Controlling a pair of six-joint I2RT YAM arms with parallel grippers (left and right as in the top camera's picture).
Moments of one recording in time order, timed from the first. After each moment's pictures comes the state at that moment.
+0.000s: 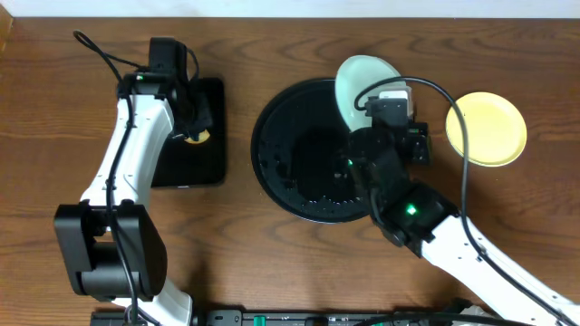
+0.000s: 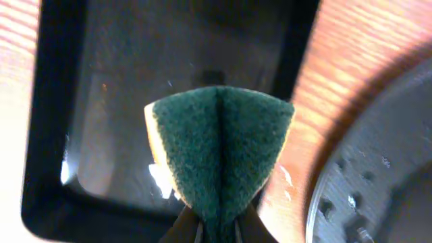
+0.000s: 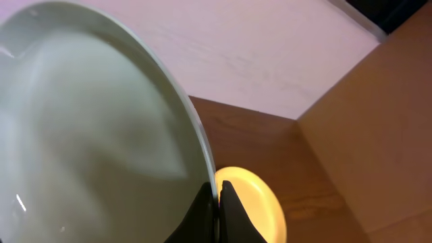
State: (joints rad) left arm -0.01 1.78 1.44 -0.93 -0.03 -0.31; right arm 0.72 1.29 0.95 -0.18 1.09 0.00
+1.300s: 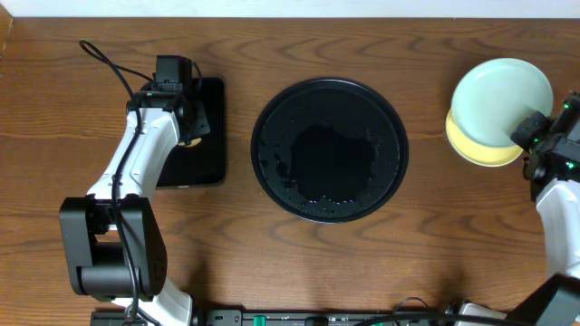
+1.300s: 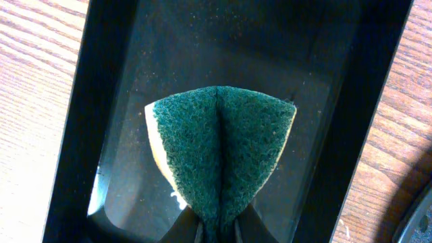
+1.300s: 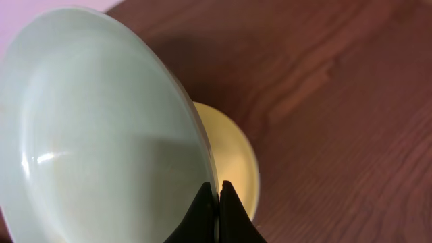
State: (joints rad) left arm -0.01 1.78 1.30 -0.73 -0.17 -0.29; right arm -0.42 1.45 0.95 -0.22 0.07 0.32
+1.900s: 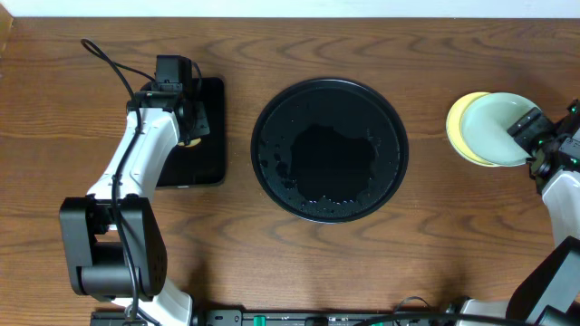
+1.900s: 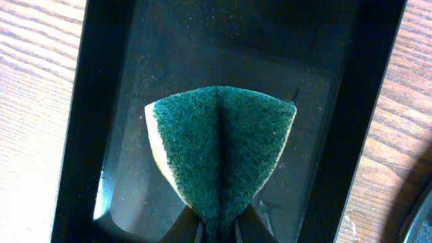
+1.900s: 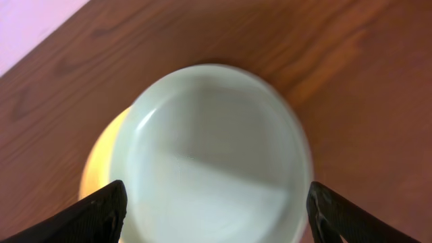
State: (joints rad) left arm -0.01 1.78 1.30 -0.73 -0.17 -0.24; right arm -0.47 1.57 0.95 -0.15 -0.08 0.35
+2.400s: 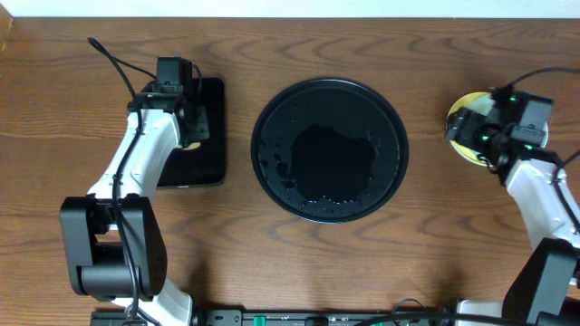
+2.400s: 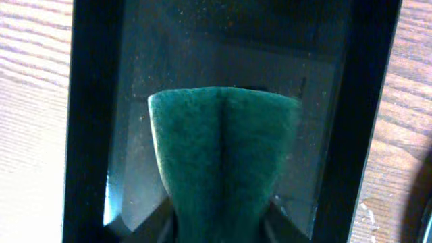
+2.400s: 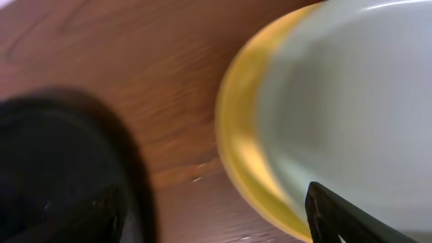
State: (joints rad) left arm -0.01 1.78 1.29 -0.73 -0.17 -0.16; right arm -0.22 1.57 0.95 -0.27 -0.22 0.22
